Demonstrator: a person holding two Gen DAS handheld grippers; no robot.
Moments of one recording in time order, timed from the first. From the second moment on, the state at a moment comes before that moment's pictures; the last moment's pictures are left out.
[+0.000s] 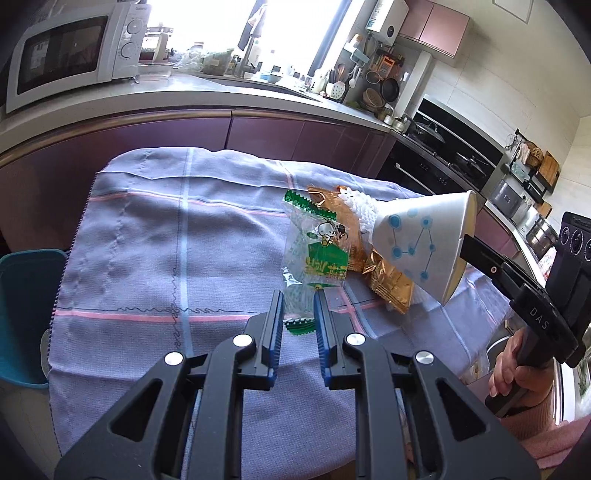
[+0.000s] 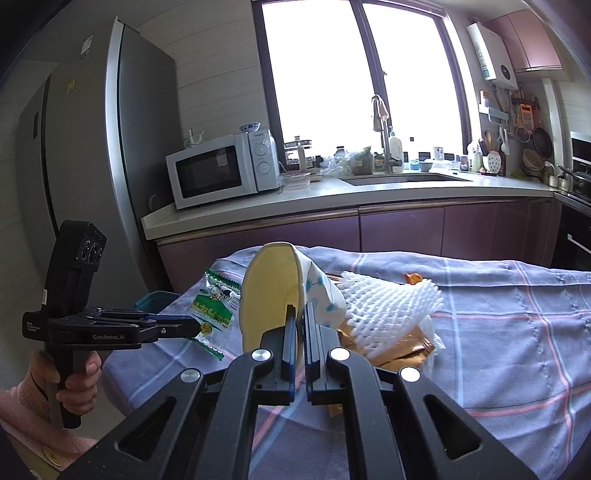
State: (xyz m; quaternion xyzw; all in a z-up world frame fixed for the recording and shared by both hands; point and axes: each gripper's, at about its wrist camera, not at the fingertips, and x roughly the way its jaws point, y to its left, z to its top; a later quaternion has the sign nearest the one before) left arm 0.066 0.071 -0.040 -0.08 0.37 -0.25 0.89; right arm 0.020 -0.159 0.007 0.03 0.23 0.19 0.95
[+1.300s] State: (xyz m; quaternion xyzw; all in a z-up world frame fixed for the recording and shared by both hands) left arm 0.043 0.318 -0.054 -0.18 0.35 0.01 0.92; right arm 0.117 0.081 0.011 -0.05 0.28 0.44 0.85
